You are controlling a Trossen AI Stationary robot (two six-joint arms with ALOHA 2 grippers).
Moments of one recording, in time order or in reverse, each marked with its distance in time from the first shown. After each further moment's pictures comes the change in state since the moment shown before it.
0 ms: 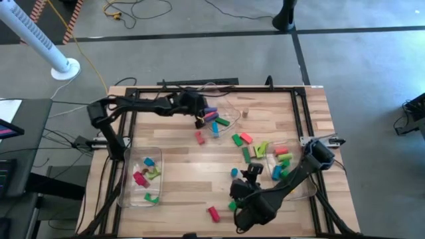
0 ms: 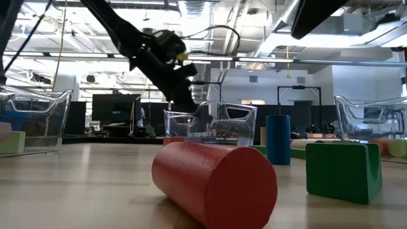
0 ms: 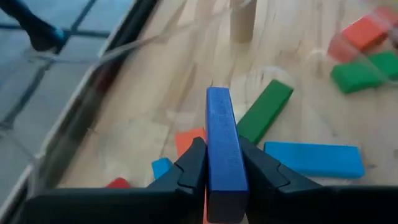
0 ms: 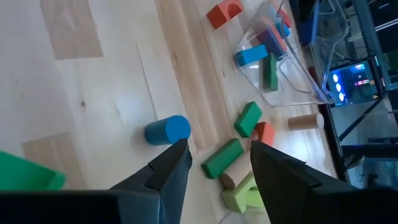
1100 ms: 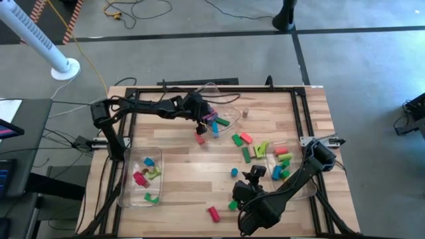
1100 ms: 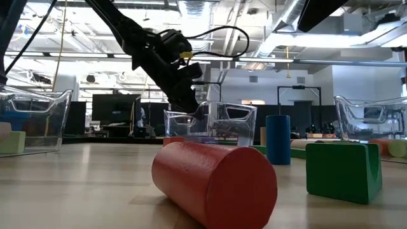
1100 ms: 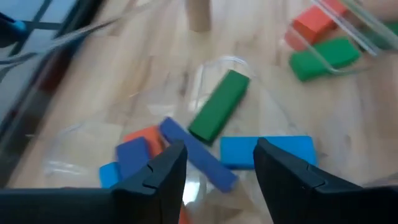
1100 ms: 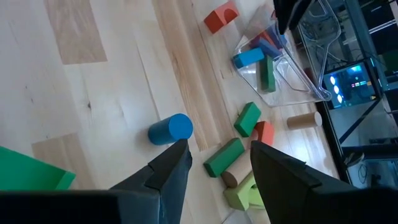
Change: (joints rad) left arm -0.059 0.033 0.034 -0.070 0.041 -0.005; right arm 0.033 0.000 0.001 -0.020 0.026 0.065
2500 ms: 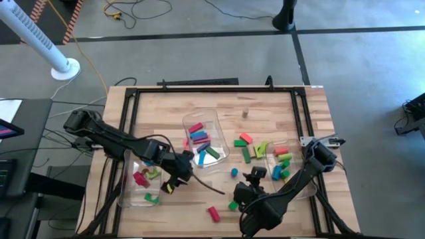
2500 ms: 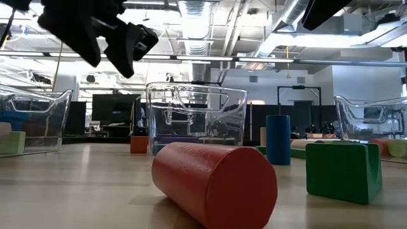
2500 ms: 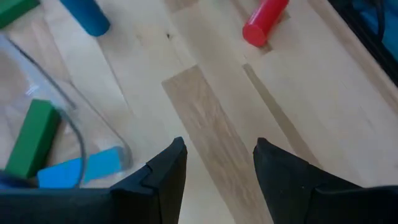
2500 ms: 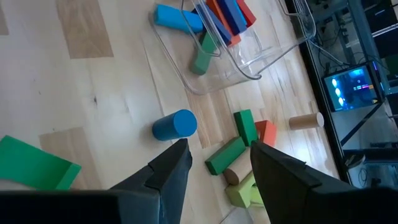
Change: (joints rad) left arm -0.724 -0.294 -0.057 -0.455 -0.010 -0.078; right arm 0.016 0.000 0.000 0.000 -0.008 -0.011
